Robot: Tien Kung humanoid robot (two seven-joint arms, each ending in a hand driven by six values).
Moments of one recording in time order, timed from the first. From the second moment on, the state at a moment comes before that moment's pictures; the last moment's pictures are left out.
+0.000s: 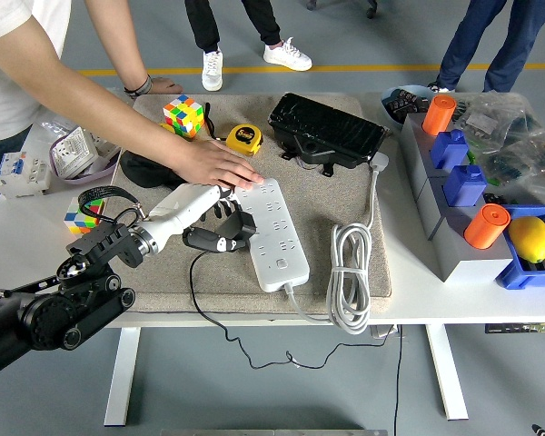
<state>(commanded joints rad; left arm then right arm) -0.63 0.24 -0.56 -0.89 1.74 0.29 -0.20 -0.01 -0.30 0.86 0.42 -0.50 -0.12 0.13</state>
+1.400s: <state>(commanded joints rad) -0.48 0.27 -0.71 -1.09 1.62 0.37 -0.29 -0.01 -0.30 0.86 0.42 -0.50 -0.12 0.13</state>
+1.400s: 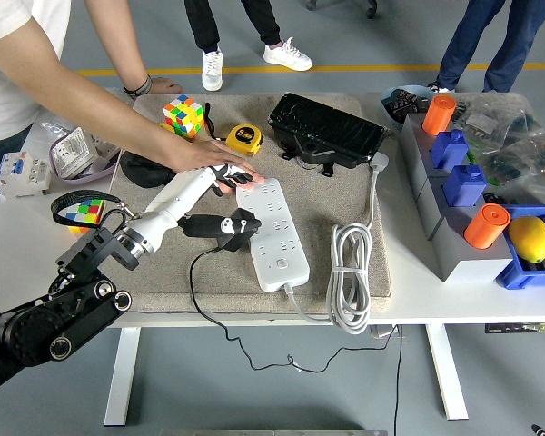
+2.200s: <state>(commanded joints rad) -0.34 0.28 -0.72 -1.15 1.72 0.39 -0.21 -0.02 -0.30 0.86 0.43 -0.50 -0.12 0.15</state>
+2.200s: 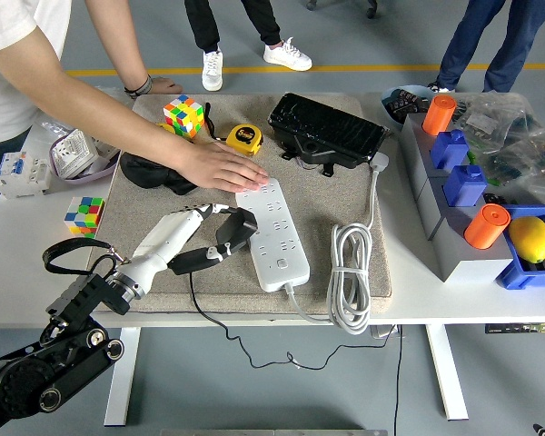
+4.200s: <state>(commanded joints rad) -0.42 0.23 -0.63 -1.13 1.72 0.37 -0.19 -0.02 -0.30 0.88 0.43 -0.50 -0.12 0.16</state>
